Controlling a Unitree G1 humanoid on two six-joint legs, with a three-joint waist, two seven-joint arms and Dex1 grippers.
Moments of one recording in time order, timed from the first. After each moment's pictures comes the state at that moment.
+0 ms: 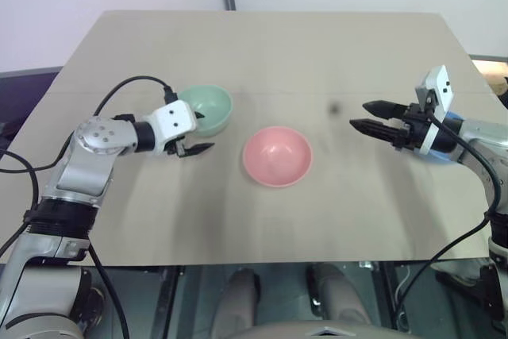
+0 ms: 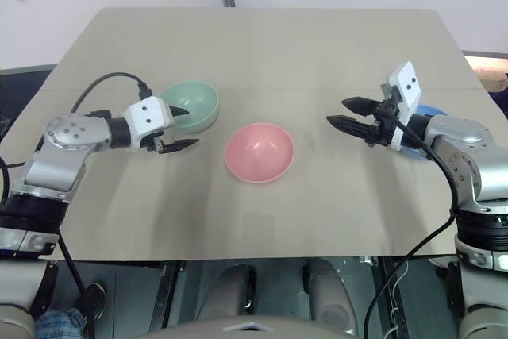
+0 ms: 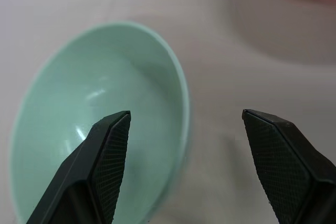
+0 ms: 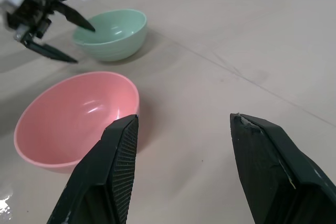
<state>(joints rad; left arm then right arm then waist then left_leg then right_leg) -0.56 0.90 -0.14 0.26 -0.04 0.01 -1.01 -0.51 -0.66 -0.17 -0.22 0.55 0.82 0.88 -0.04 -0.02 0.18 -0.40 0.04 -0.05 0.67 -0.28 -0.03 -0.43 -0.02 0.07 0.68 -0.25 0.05</state>
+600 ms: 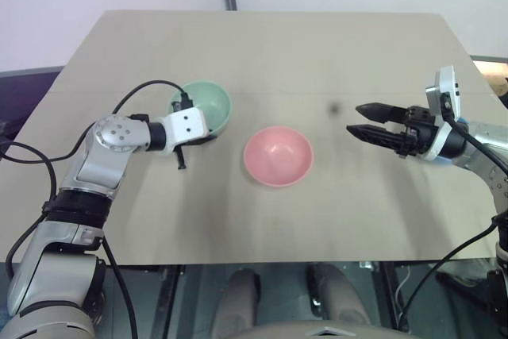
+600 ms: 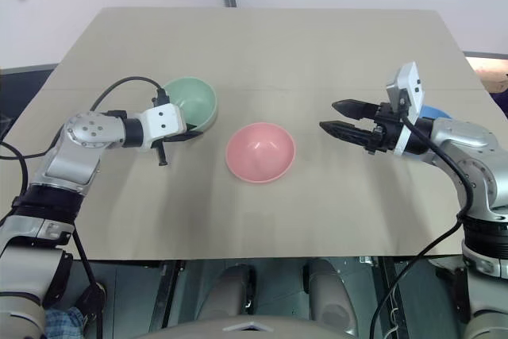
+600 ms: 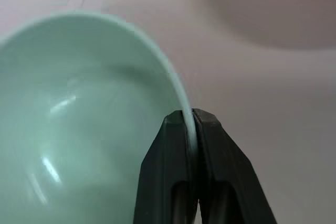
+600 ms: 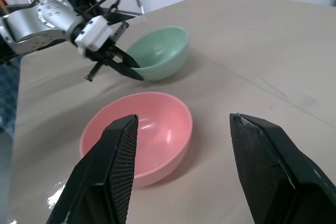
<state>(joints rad) -0.61 0.86 -0.17 0.33 0.04 -0.07 -1.07 -0.47 -0.69 -0.19 -0.30 0.71 0.80 0.95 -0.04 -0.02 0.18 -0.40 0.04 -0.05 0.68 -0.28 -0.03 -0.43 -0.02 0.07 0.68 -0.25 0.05</state>
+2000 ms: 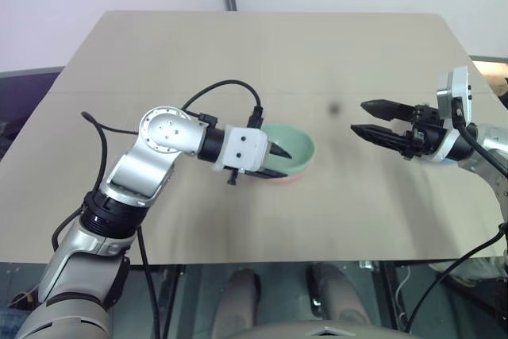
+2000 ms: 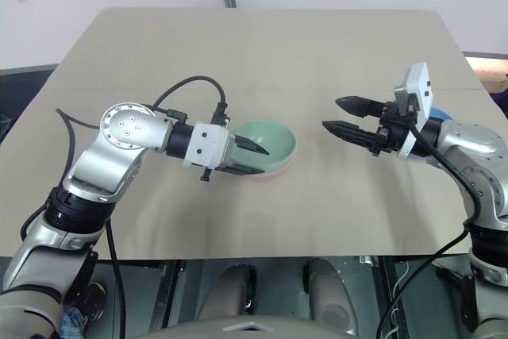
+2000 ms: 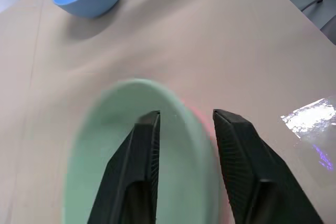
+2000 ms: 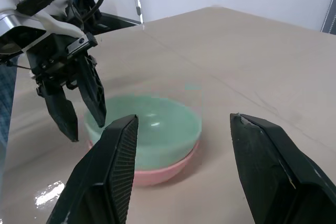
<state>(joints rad) -0.64 0.74 -0.28 -0.23 -0.19 0.15 -1.33 -0.42 -0.72 -0.19 -0.33 0.73 0.70 0.93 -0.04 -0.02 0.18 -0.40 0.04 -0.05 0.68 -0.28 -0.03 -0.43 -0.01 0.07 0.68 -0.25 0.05</state>
